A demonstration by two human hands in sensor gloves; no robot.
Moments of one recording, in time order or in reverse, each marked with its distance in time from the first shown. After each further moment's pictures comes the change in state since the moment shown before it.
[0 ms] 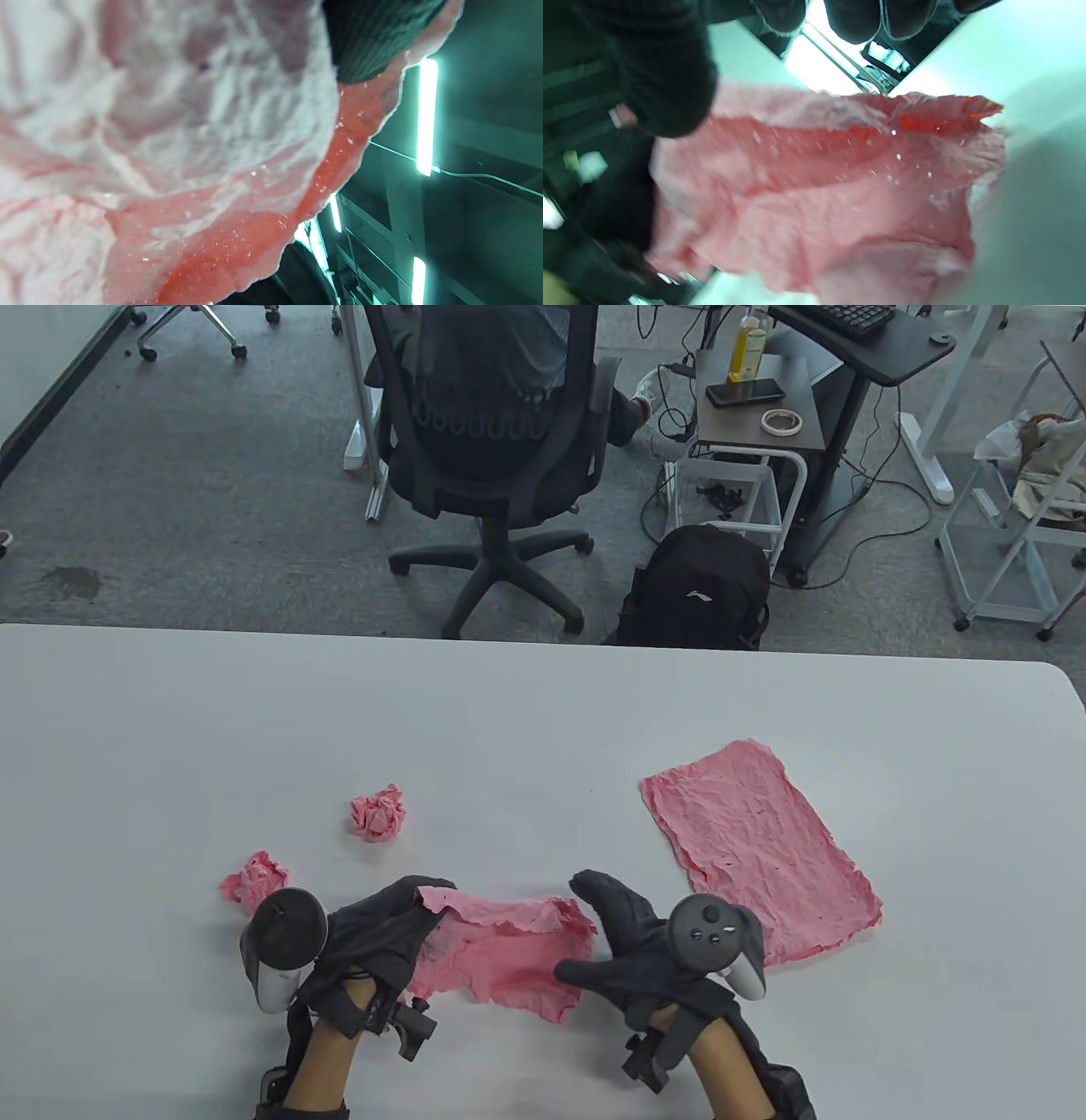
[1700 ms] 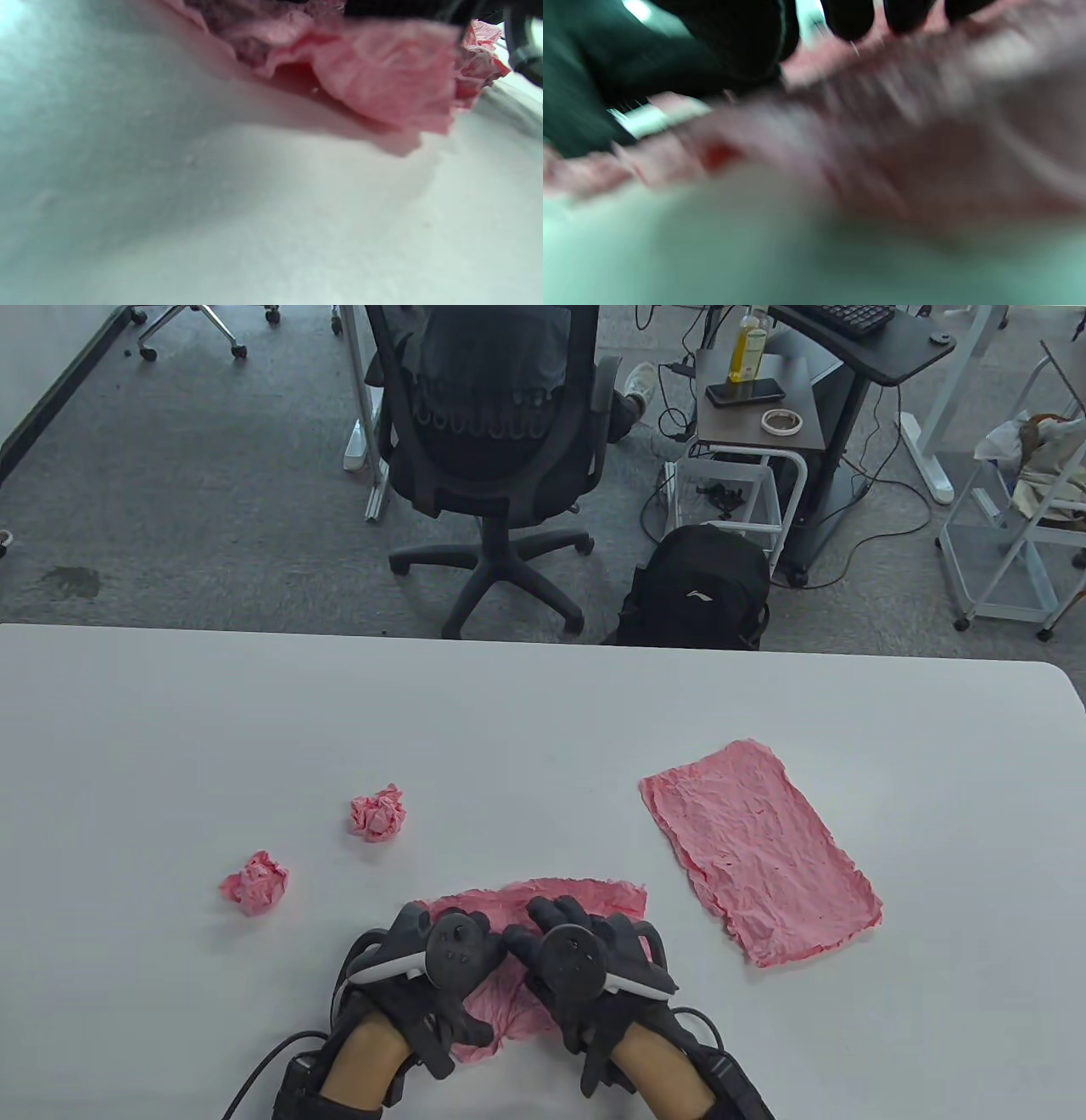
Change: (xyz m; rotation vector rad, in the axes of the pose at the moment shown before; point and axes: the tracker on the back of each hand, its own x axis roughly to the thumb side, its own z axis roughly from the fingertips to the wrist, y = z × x) left_hand -0.029 -0.085 0.000 -0.890 0.250 -0.833; right_hand 0.004 0.057 -0.030 0.388 0.206 0.434
